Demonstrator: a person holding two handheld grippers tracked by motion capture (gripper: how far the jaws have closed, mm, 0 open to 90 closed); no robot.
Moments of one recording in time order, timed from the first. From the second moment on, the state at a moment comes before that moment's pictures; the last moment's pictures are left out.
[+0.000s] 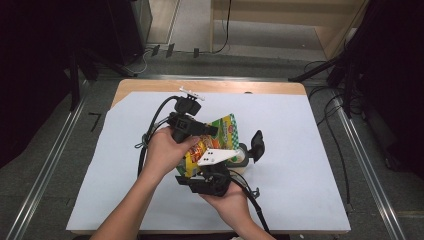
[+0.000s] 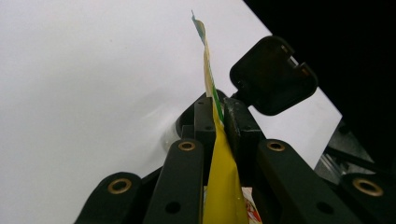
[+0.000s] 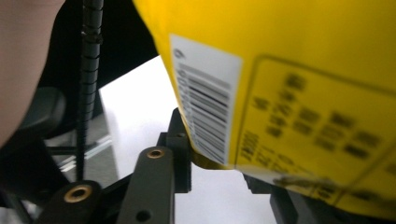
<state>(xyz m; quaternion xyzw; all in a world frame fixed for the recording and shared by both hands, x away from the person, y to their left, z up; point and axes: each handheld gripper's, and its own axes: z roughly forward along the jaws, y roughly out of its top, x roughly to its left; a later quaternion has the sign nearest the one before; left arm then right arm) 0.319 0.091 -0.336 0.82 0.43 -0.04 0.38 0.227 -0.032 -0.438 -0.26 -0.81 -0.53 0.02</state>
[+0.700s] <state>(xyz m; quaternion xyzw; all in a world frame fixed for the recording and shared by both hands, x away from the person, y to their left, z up) 0.335 0.087 -0.338 0.82 0.44 -0.06 0.36 0.235 -0.031 -0.439 -0.28 -0.79 -0.54 0.03</state>
